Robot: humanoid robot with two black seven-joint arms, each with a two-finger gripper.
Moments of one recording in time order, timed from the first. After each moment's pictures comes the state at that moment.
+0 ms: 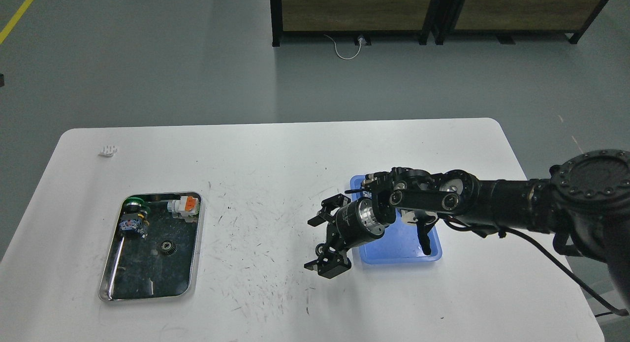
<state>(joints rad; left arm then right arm) -1.00 1.09 -0.22 -0.94 0.25 -0.28 -0.03 1.15 -0.15 -0.44 0.98 -0.38 0.42 0.03</state>
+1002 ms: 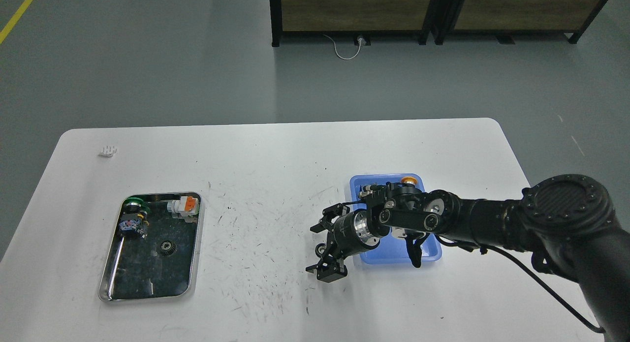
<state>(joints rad) -1.01 1.11 -0.22 -0.93 0.25 -0.28 -0.04 1.05 -0.05 -0.45 0.81 -0.44 0.36 0.04</state>
